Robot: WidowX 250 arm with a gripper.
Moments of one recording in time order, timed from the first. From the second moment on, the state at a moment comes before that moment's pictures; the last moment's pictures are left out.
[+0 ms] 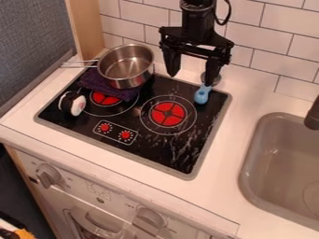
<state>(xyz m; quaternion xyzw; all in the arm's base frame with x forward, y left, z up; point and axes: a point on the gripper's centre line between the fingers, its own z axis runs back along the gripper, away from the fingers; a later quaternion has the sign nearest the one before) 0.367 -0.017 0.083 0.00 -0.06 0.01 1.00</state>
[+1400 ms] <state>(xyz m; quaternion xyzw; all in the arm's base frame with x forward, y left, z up) 0.402 0.093 0.043 -0.02 -0.02 0.12 0.99</state>
